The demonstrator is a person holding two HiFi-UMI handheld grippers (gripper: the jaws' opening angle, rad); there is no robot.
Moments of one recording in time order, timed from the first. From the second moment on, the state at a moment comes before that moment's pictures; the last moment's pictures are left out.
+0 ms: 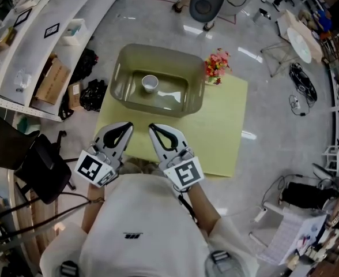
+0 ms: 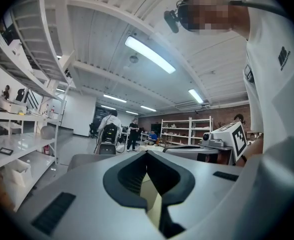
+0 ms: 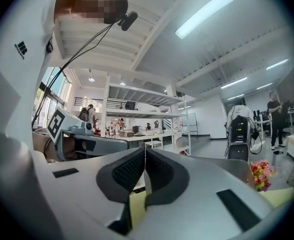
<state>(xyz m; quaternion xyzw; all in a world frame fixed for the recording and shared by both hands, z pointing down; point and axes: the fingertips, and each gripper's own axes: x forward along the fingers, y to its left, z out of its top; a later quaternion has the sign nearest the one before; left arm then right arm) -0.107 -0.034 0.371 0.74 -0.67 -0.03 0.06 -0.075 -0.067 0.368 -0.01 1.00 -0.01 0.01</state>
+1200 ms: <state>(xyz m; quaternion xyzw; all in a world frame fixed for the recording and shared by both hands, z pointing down) -0.209 -0.109 0.388 0.78 -0.63 -0.03 0.08 -0.178 -0.153 0.392 -0.05 1.00 0.01 -0.05</state>
